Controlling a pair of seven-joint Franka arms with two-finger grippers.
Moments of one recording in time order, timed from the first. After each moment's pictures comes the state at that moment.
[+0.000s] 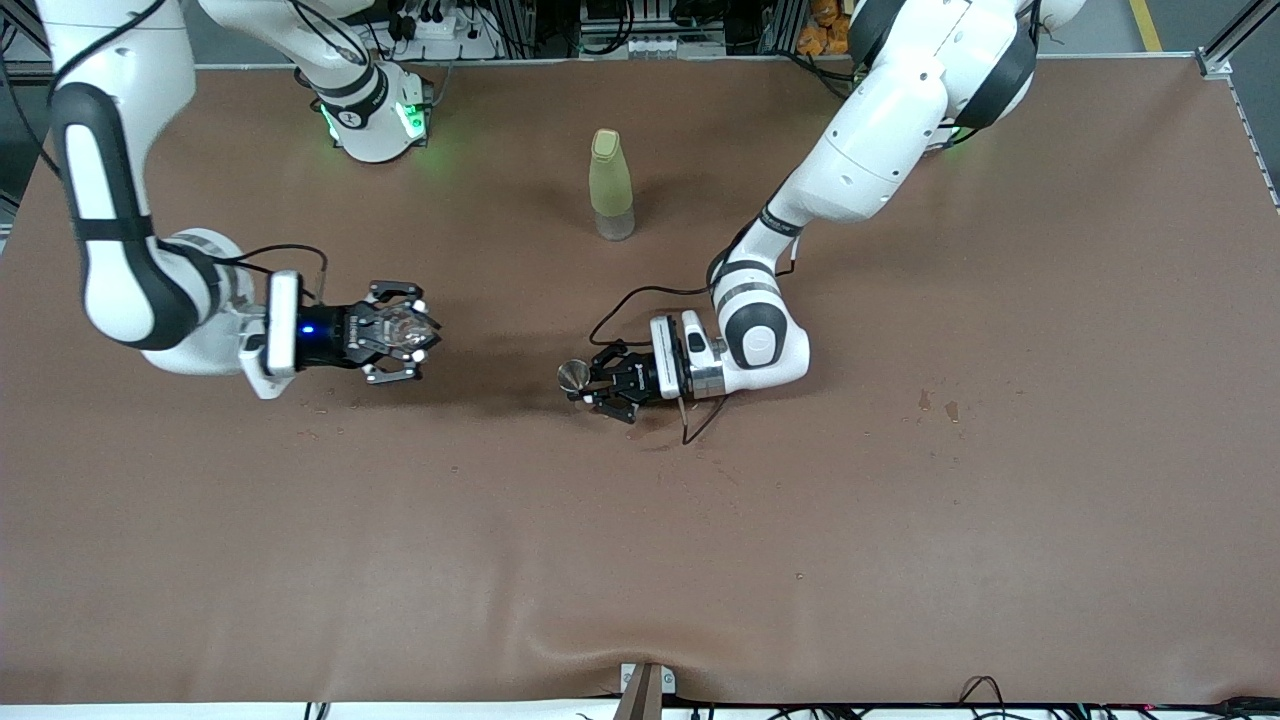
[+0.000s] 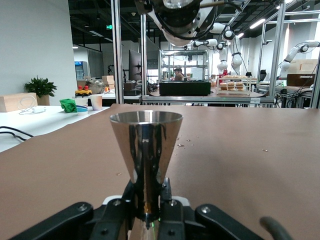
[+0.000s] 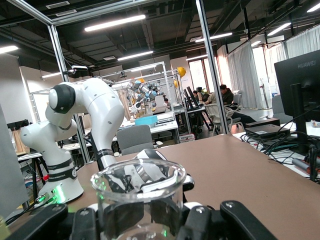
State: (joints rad) left arm -0.56 0.98 -0.14 -1.49 -2.12 2.16 2.66; right arm 0.26 0.36 -0.24 -2.06 1.65 1.51 -2.22
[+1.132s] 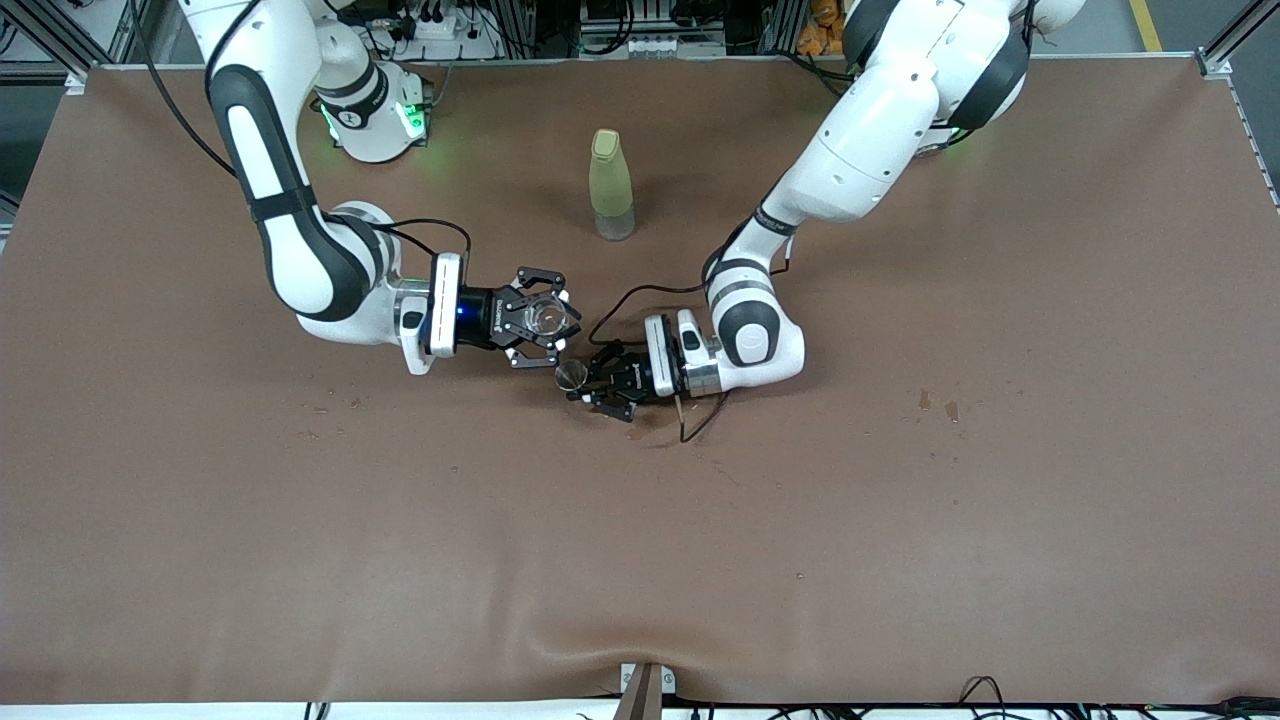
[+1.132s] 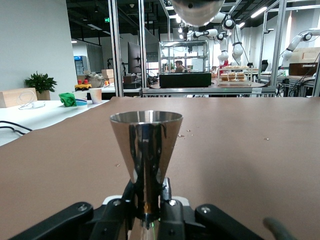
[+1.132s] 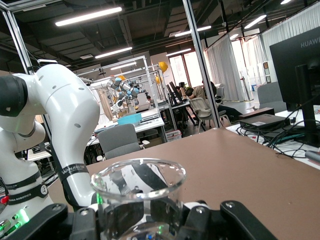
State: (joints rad) left arm -0.58 0.99 -0.13 -1.48 -2.13 2.19 2.68; right arm 0.57 0.37 -0.22 -2.09 1.94 1.80 -2.22
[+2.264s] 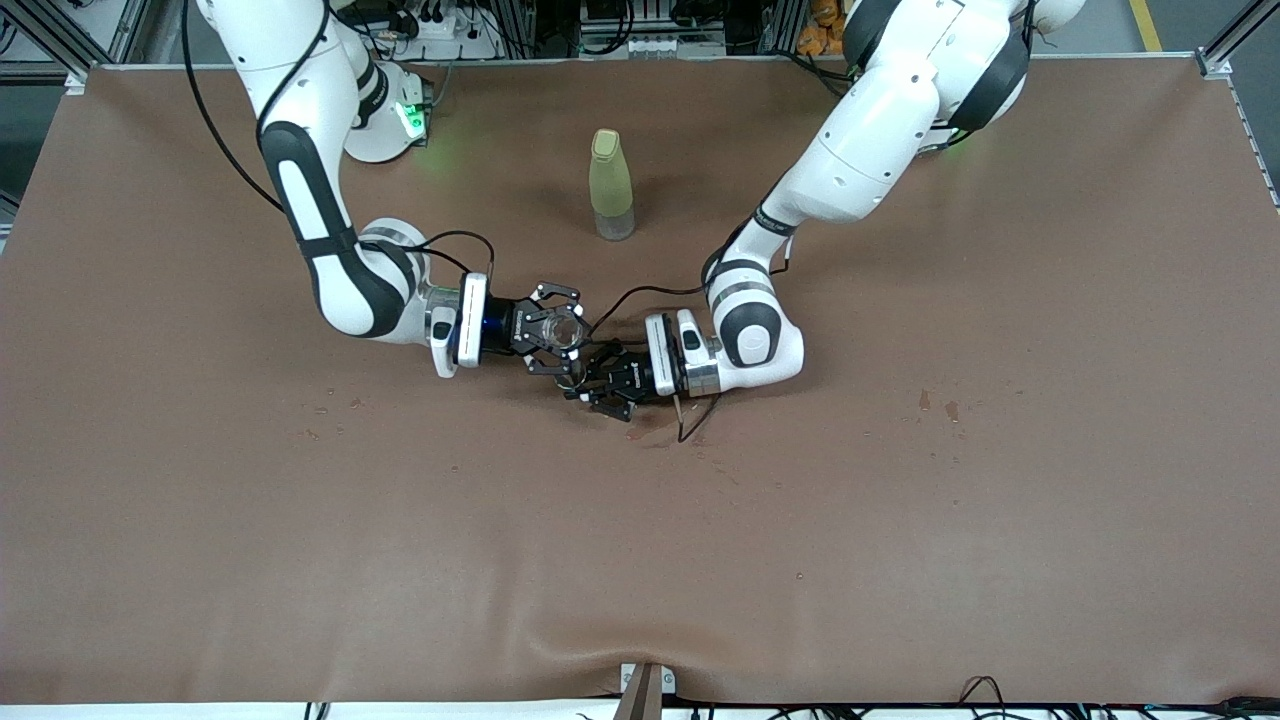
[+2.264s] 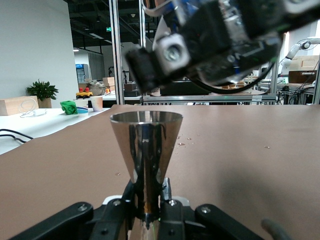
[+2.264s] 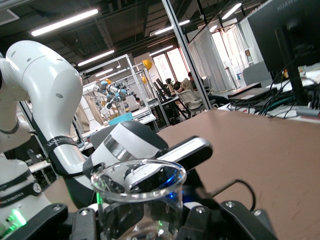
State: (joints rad) left arm -0.58 0.99 -0.13 -1.48 -2.15 2.16 2.69; right arm 0.57 0.48 -0.17 -2.15 2.07 1.79 -2.25
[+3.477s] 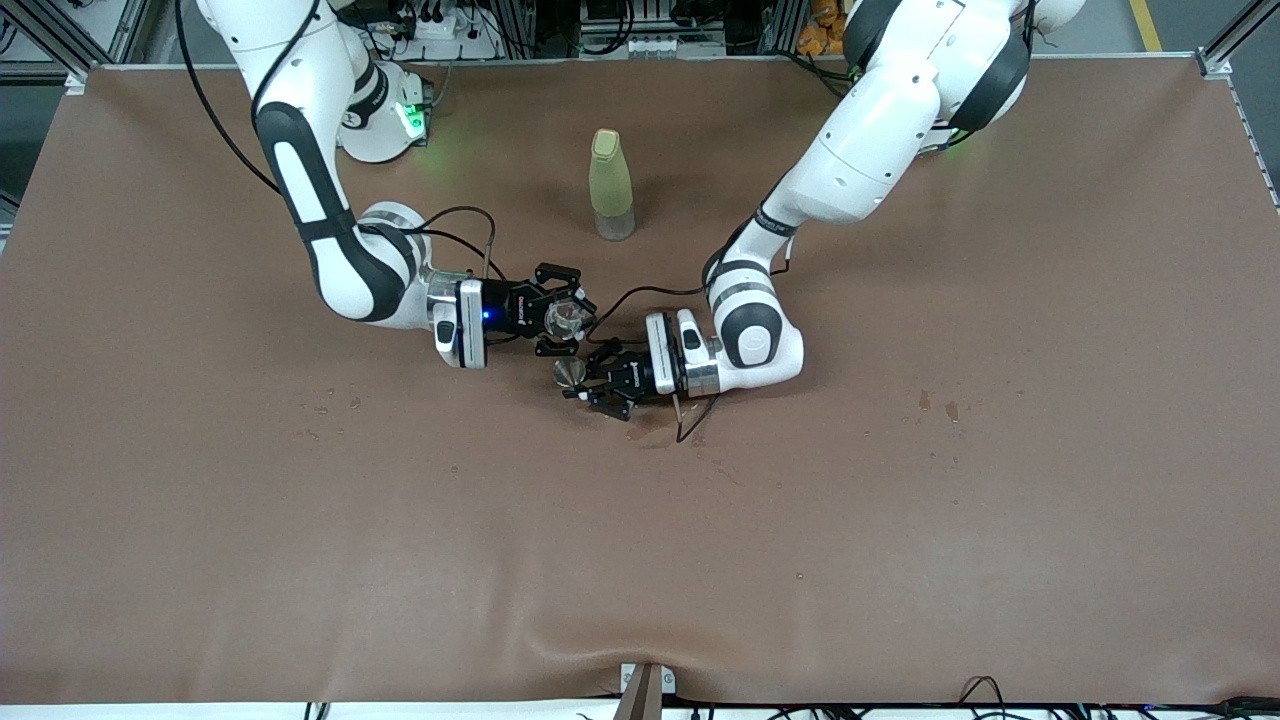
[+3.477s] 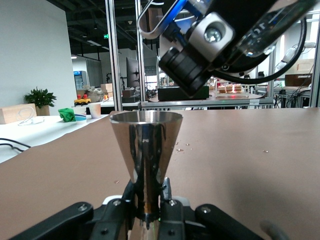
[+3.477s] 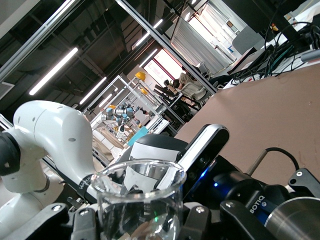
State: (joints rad) left arm -0.58 0.99 -0.13 -1.48 -2.15 2.13 2.71; right arm 0.57 0.42 -0.15 -2.19 2.07 1.79 -1.85
